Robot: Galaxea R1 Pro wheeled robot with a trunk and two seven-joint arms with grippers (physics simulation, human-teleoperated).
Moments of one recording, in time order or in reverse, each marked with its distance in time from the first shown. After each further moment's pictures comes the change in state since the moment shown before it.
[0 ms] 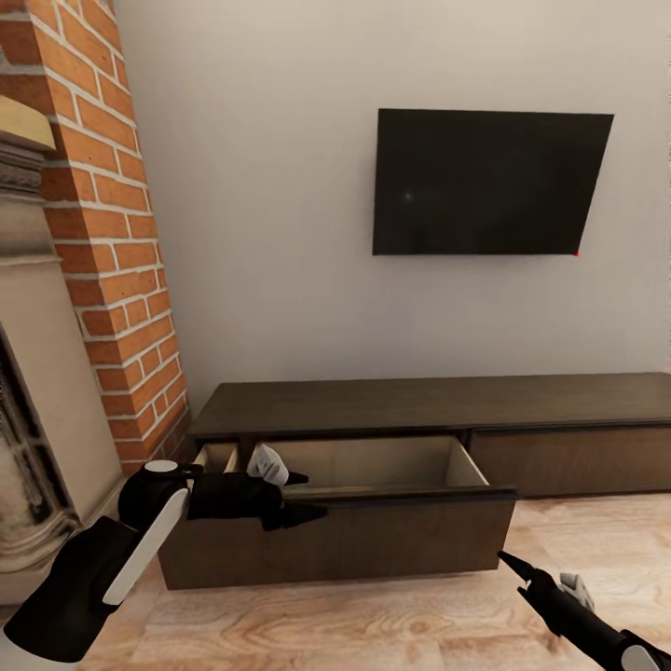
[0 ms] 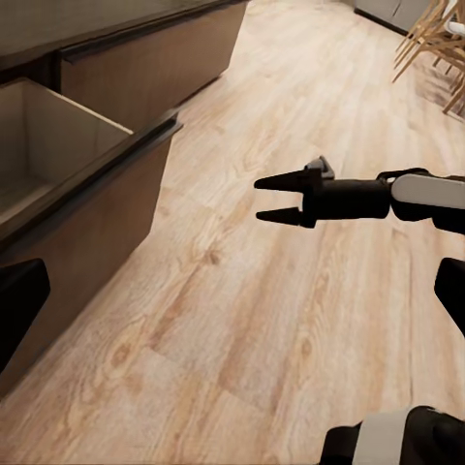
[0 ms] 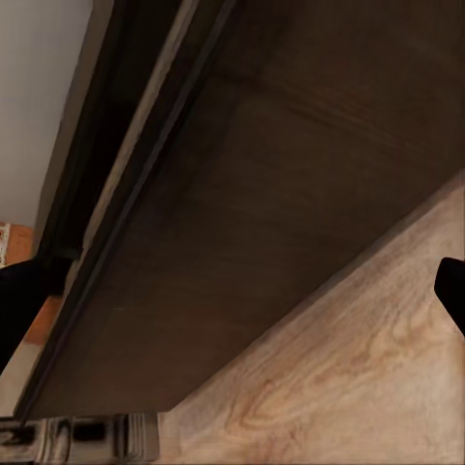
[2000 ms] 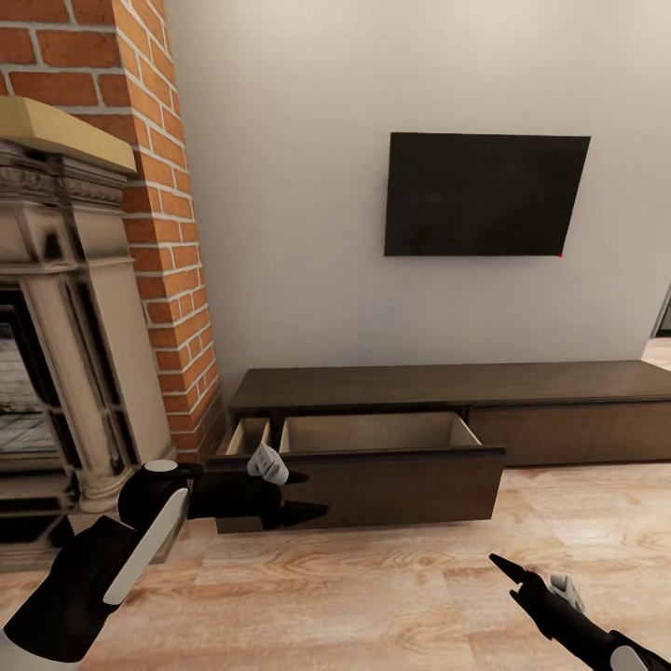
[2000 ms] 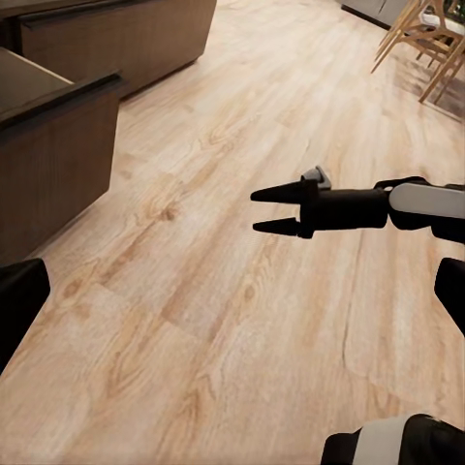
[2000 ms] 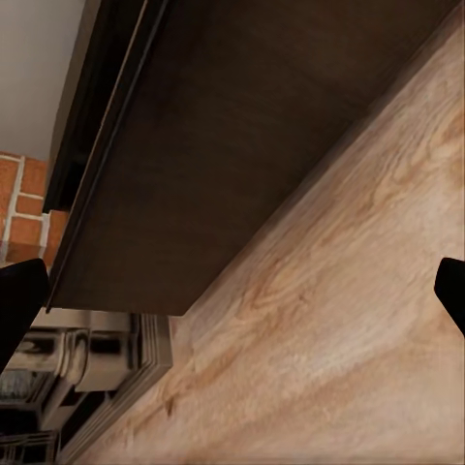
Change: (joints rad) left arm 0.000 -0.002 0.003 0.000 0.001 0.000 0.004; right arm 0.000 0.023 0.013 0.002 0.007 -0.002 -0.012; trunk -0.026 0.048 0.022
